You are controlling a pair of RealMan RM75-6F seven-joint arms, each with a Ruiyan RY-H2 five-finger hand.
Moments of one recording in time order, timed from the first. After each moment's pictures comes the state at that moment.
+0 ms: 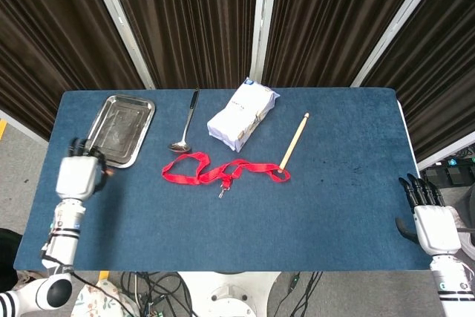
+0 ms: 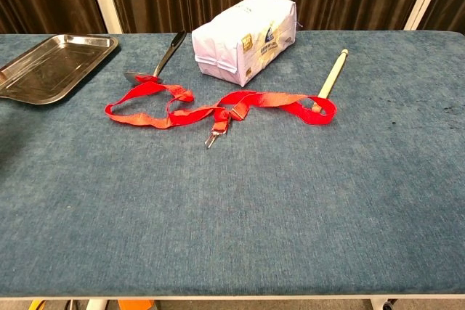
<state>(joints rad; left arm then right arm) -0.39 -1.35 -0.25 -1.67 1.08 1.29 0.61 0.11 -1.20 0.04 -1.46 -1.49 1.39 -0.01</state>
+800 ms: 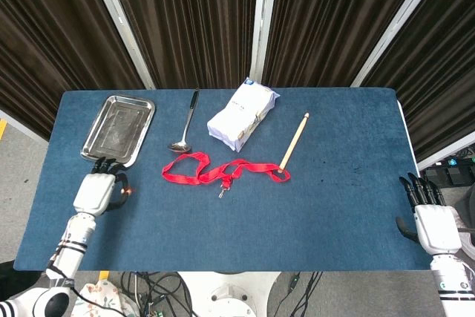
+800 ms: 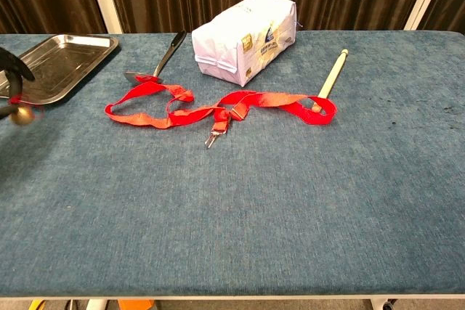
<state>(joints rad) -0.36 -1.38 -0.15 -1.60 1.25 1.14 0.26 0.11 -1.19 0.04 -1.47 -1.48 1.39 -0.01</state>
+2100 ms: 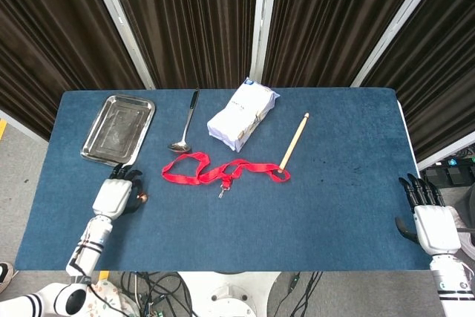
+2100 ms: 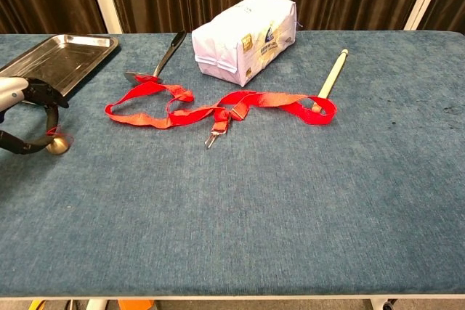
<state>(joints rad) -0.41 -1.55 -0.09 -1.38 1.29 1.12 0.19 0.11 -1.20 0.04 -1.44 -1.48 1.39 0.01</state>
